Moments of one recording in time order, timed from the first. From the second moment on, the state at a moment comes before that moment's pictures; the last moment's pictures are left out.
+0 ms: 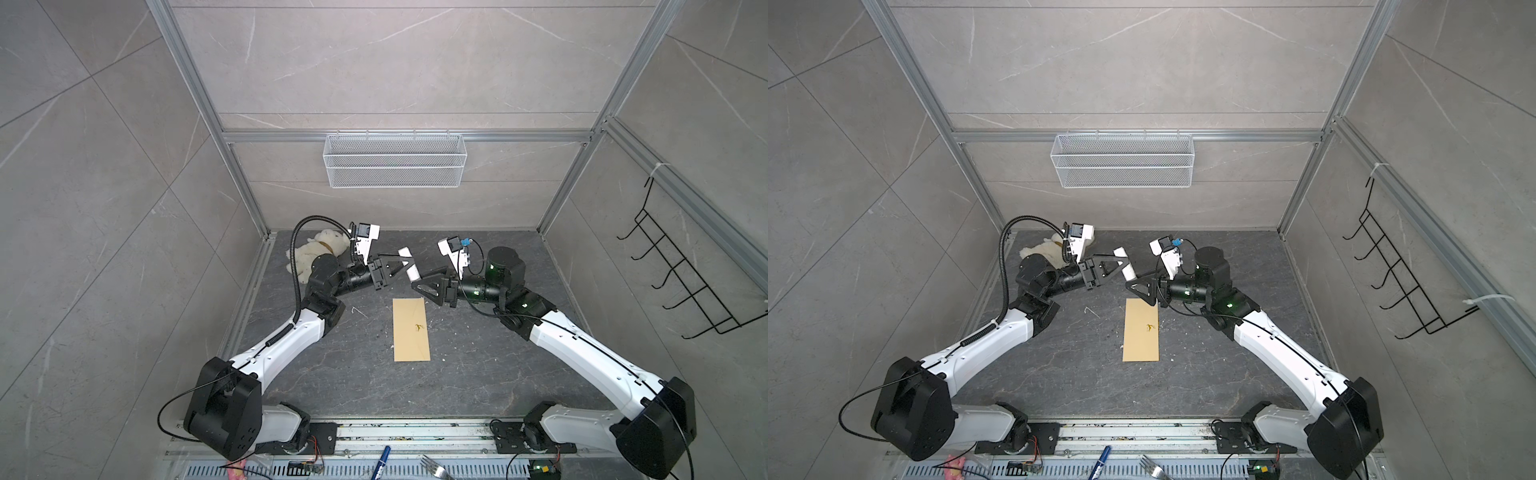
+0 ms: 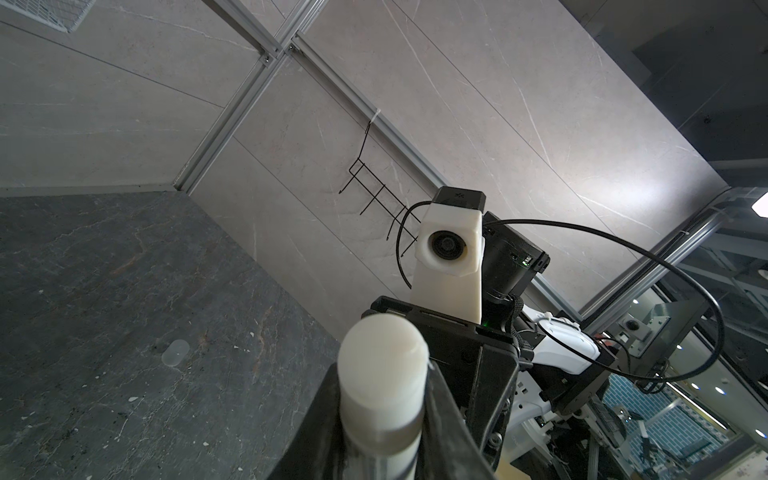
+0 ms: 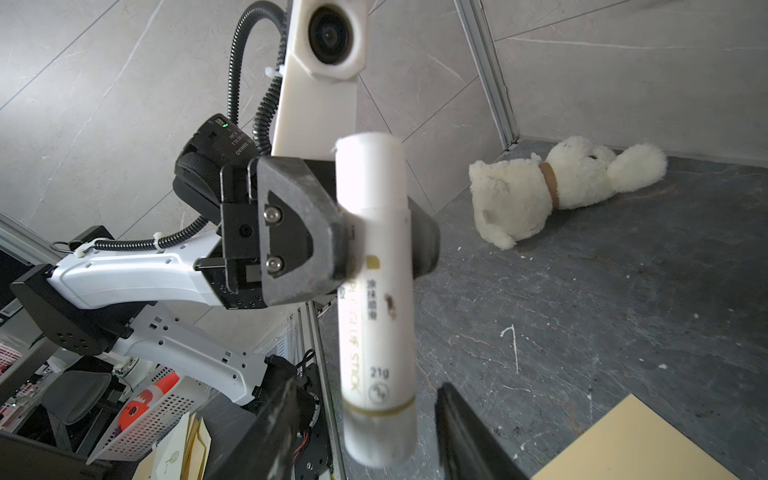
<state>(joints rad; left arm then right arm) -0.49 1.35 0.91 0.71 0.85 -0.92 0.56 1.25 1.05 0.03 -0.75 0.43</state>
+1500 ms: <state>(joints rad) -0.48 1.32 0.95 0.46 0.66 -0.78 1.14 1.65 1.53 -0.47 1.07 -0.05</state>
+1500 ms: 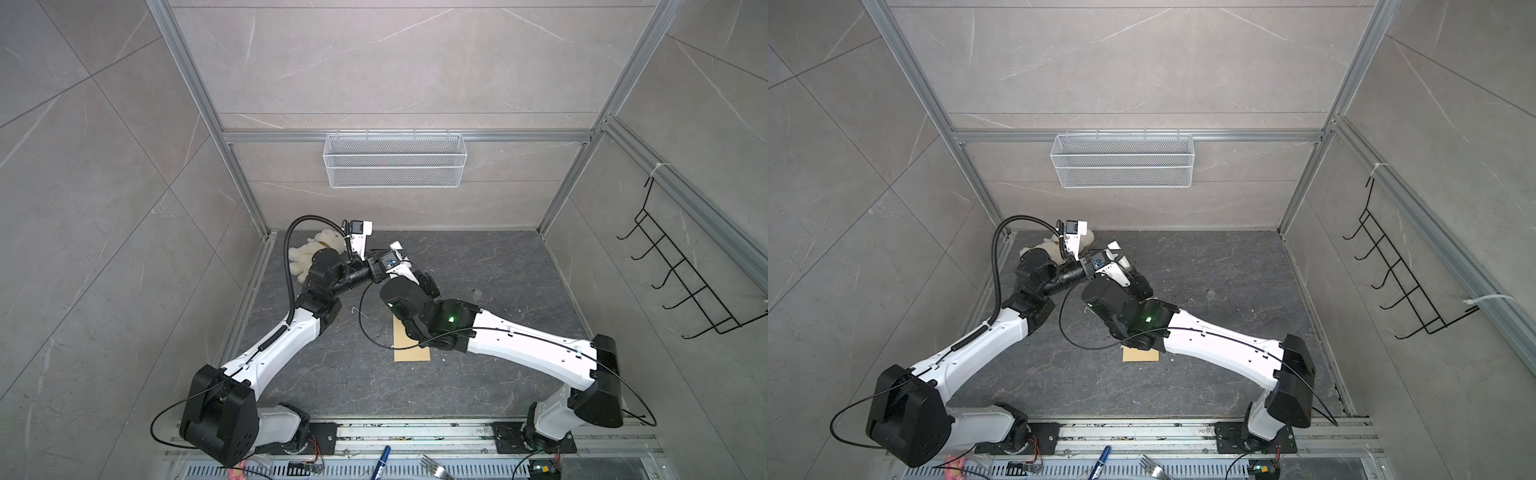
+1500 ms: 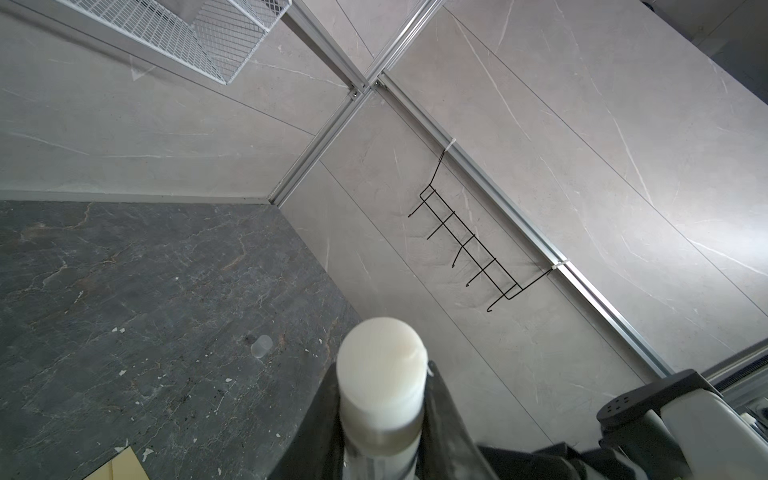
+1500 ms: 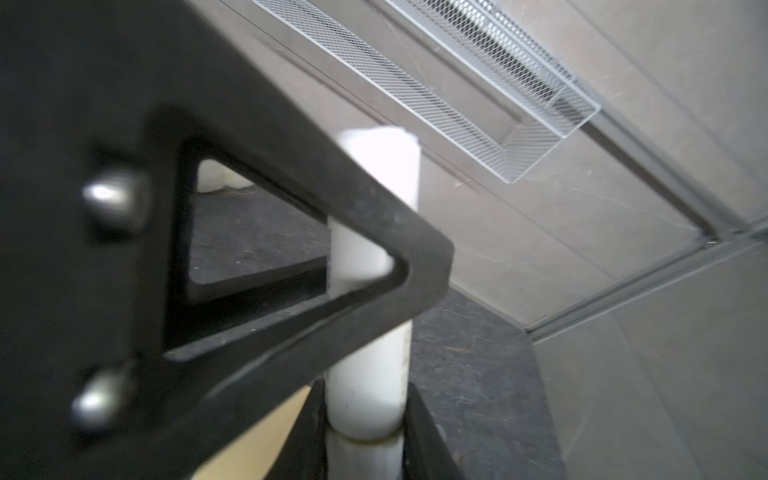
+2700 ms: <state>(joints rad) -0.48 1.33 0.95 0.66 0.83 -0.91 0.62 1.24 1.17 -0.24 -0.55 0.28</state>
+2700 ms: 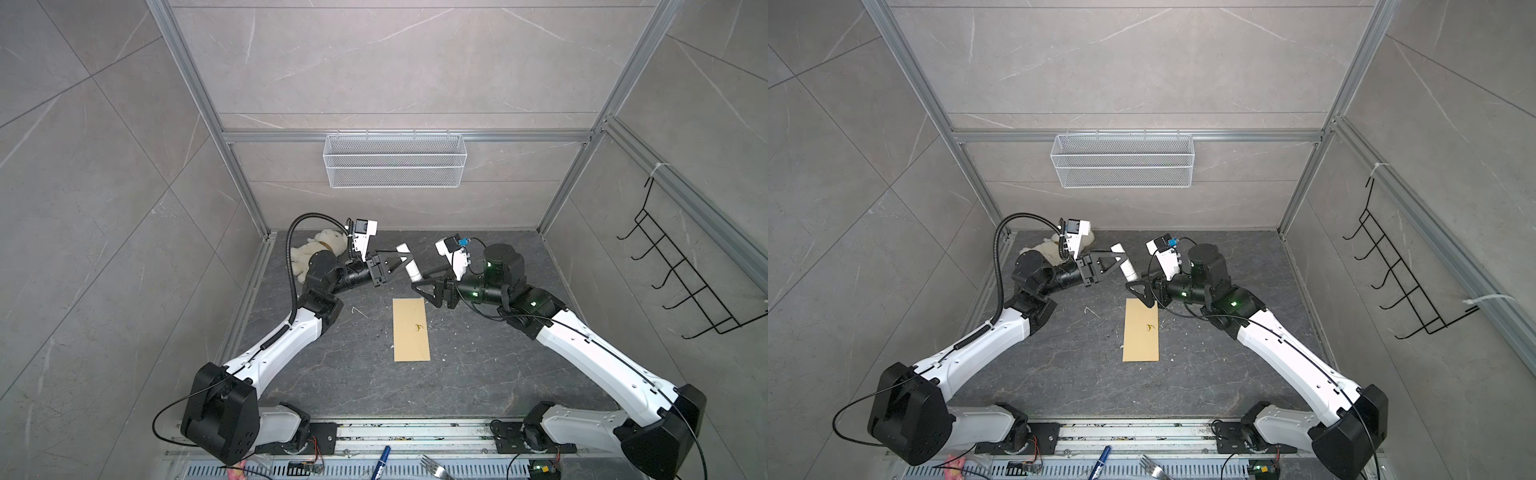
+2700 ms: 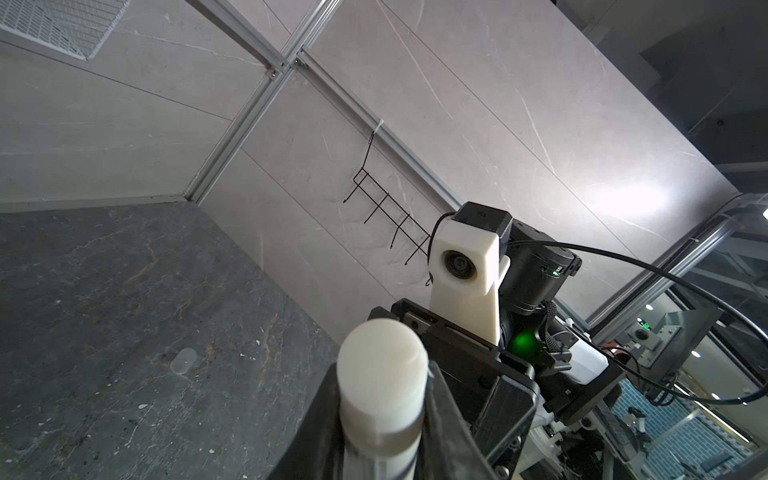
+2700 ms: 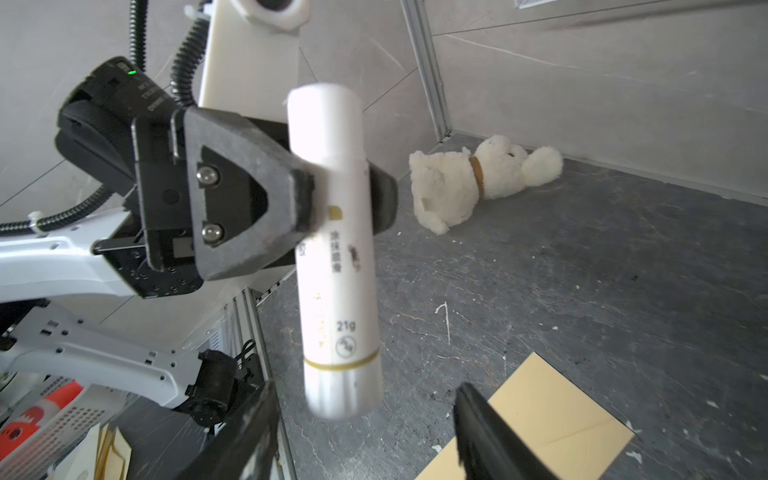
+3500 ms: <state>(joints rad) -0.49 1.33 0.95 0.57 0.82 -0.88 0.63 1.29 1.18 -0.21 -0.53 0.34</state>
